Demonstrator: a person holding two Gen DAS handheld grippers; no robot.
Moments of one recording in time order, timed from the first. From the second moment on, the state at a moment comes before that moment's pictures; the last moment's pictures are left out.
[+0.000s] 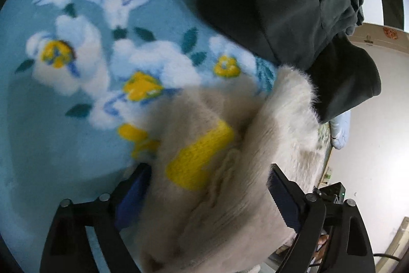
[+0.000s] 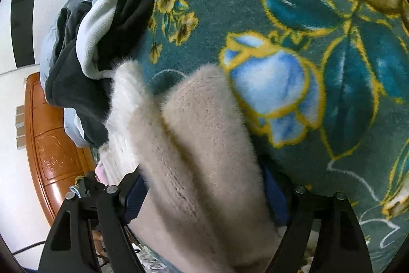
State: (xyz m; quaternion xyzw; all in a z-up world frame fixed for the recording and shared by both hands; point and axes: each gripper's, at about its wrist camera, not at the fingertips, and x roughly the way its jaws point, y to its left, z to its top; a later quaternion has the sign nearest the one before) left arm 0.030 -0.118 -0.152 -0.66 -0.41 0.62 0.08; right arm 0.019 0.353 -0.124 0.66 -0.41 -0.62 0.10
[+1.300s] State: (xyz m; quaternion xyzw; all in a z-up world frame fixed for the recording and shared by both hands) left arm 0.190 -0.135 0.085 -0.58 -0.36 0.72 0.15; right arm 0.212 0.312 0.137 0.58 -0.39 -0.71 0.08
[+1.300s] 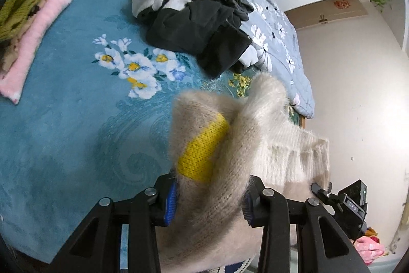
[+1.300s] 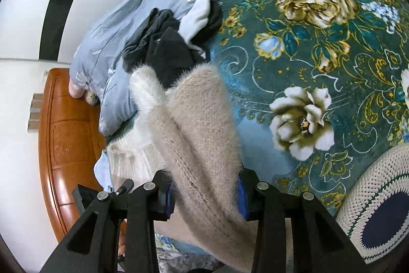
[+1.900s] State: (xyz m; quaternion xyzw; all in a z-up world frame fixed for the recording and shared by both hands) left arm 0.267 -0.202 0.194 -0.51 -0.36 0.78 0.02; right arm 0.160 0.230 0.155 0.57 -0.34 -0.69 0.29
